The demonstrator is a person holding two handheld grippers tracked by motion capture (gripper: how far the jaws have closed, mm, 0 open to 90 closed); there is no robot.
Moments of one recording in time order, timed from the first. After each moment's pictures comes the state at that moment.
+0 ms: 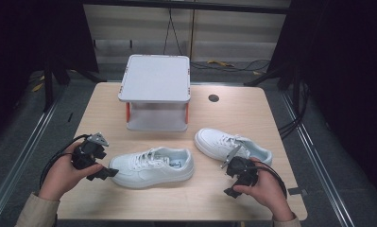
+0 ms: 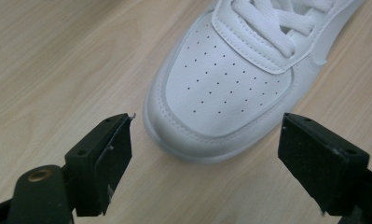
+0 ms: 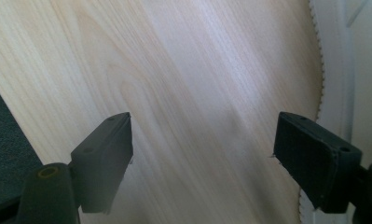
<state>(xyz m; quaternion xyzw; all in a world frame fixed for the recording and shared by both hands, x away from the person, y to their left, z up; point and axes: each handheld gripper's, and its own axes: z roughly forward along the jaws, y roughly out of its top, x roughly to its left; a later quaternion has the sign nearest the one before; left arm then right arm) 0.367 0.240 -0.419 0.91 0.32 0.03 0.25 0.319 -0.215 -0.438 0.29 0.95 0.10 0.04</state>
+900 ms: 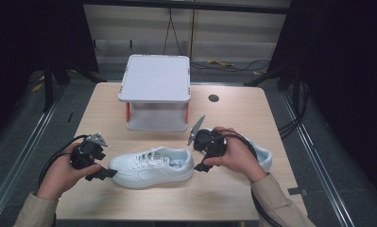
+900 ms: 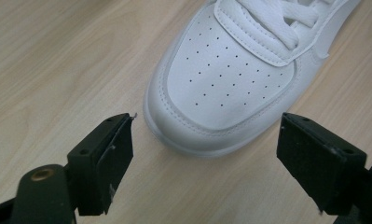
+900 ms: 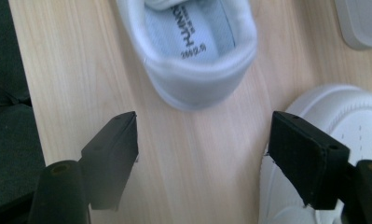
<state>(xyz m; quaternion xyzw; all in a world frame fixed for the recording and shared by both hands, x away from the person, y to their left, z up) 0.368 0.241 -0.421 0.91 0.32 0.03 0.25 0.380 -0.120 -0.376 0.15 0.98 0.13 0.04</state>
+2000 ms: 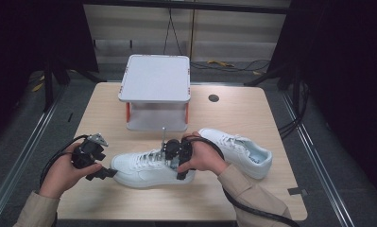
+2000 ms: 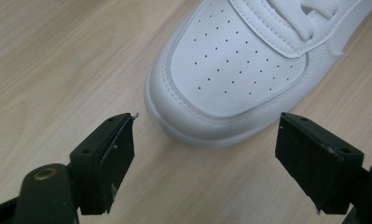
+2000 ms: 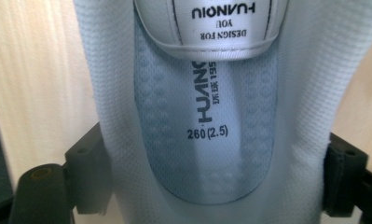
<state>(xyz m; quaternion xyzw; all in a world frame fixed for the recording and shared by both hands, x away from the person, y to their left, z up) 0.372 0.243 -0.427 0.91 0.33 0.02 0.24 0.397 -0.047 -0.434 0.08 1.00 0.04 -0.02</state>
